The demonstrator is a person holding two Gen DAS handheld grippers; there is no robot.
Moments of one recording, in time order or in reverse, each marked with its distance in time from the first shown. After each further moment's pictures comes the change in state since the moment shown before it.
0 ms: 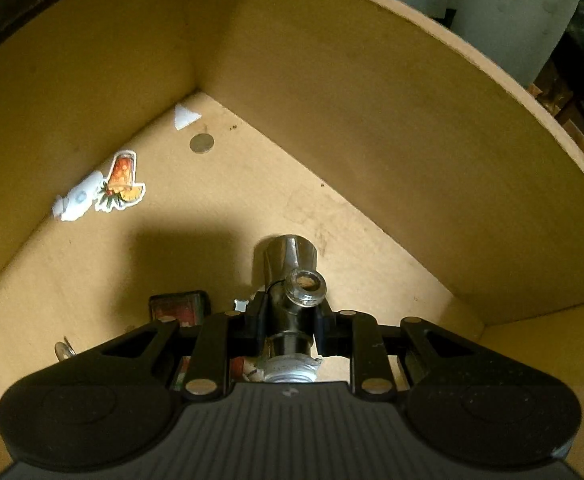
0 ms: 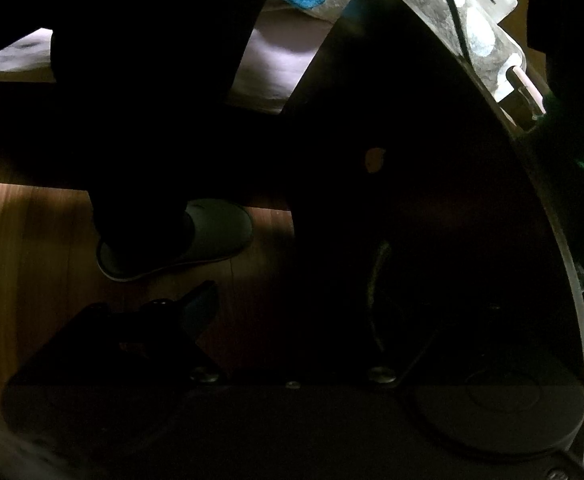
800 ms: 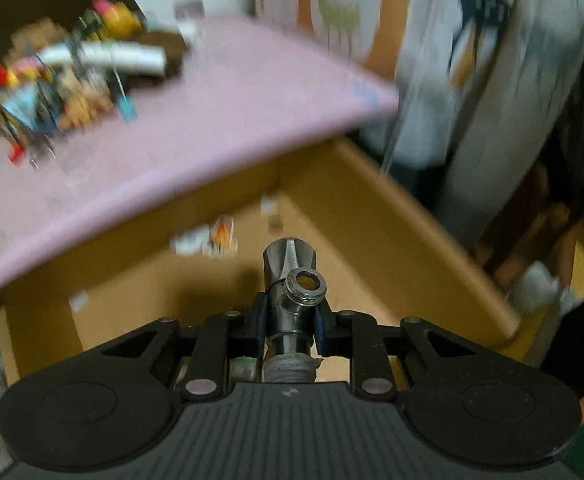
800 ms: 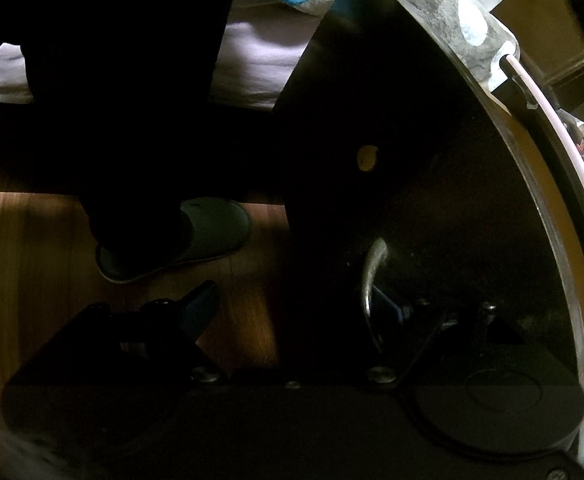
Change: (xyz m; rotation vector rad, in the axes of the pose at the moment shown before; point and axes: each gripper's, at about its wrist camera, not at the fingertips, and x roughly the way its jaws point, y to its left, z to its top) left arm -0.134 -0.004 -0.012 -0.154 -0.187 0.123; right arm 0.001 -0.004 0.001 0.029 0.025 -0.002
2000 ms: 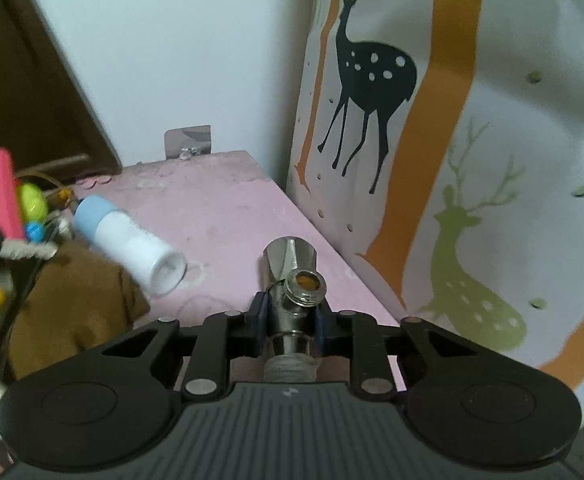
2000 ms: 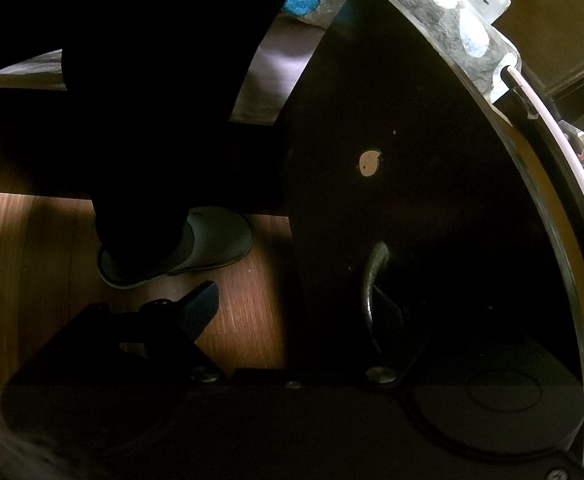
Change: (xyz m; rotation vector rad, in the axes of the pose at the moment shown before) left arm 0.100 0.045 0.219 -0.201 -0.356 0.033; right arm -0.003 -0.002 -0.004 -0.012 -0.044 0.012
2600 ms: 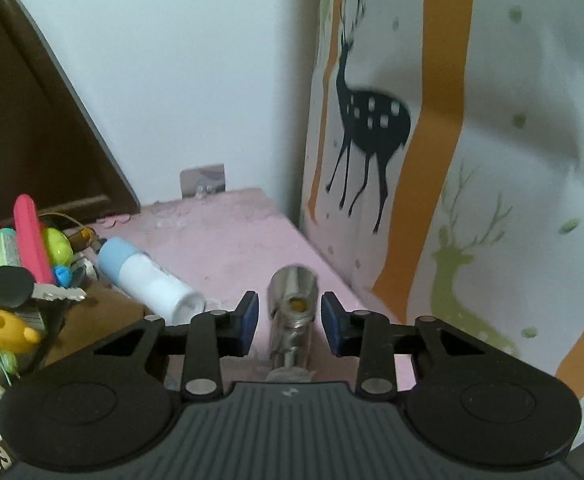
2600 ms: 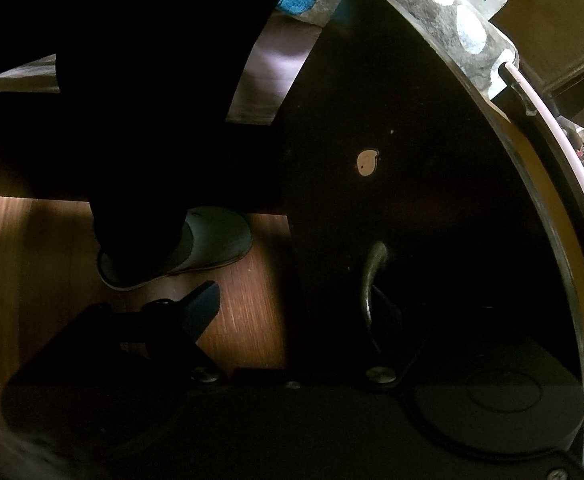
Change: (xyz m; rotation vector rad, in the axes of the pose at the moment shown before) left arm 0.004 -0.022 0.010 0.062 -0.066 0.074; right arm -0.001 0.001 -0.001 0.009 0.003 -0.002
